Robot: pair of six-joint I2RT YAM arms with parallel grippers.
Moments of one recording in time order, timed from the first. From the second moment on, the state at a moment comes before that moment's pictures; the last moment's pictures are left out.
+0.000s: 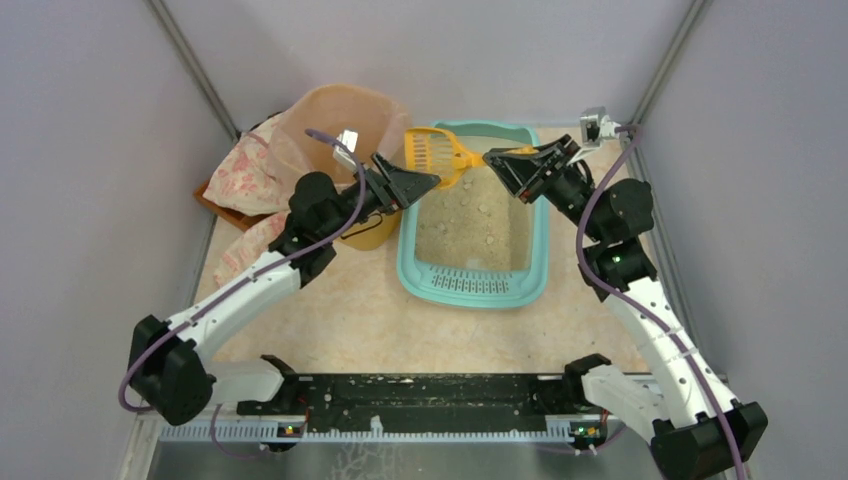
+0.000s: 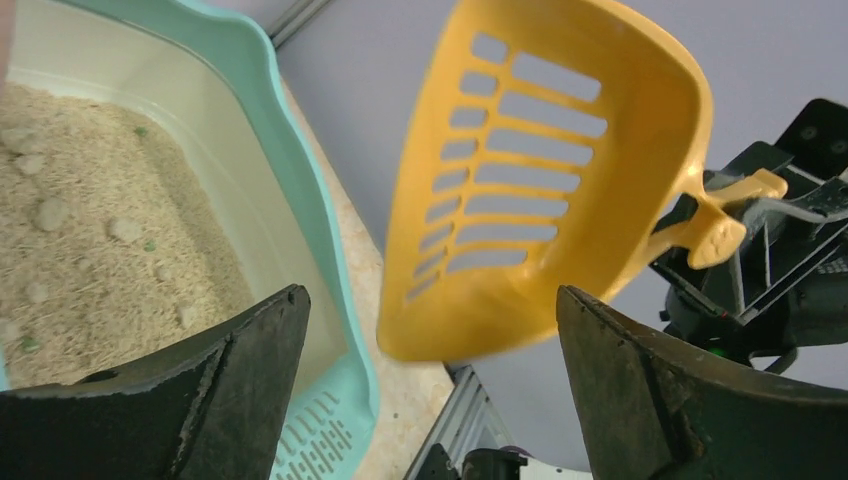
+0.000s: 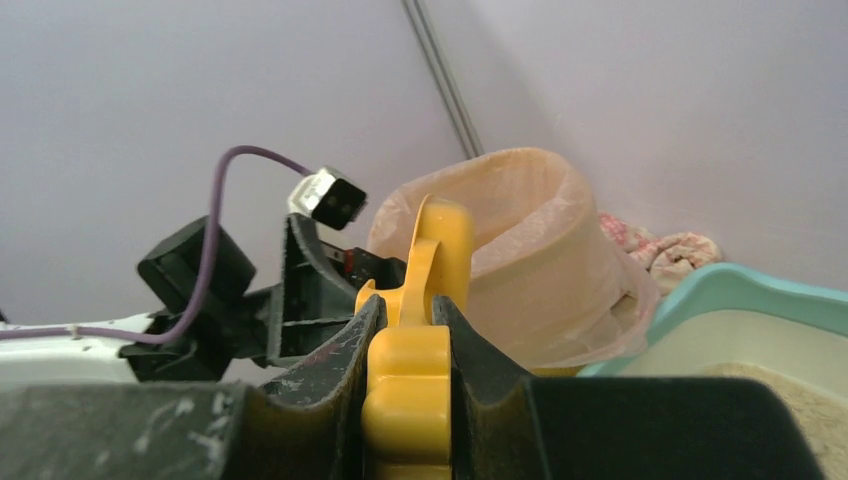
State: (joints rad) left arm -0.63 1.28 0.95 0.45 0.26 -0.98; right arm 0.34 0.93 0.96 0.37 -0.50 0.61
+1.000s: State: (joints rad) left arm -0.63 0.95 0.87 0.05 -0.06 -0.32; right arm 0.32 1.48 1.30 -0.30 0.04 0.33
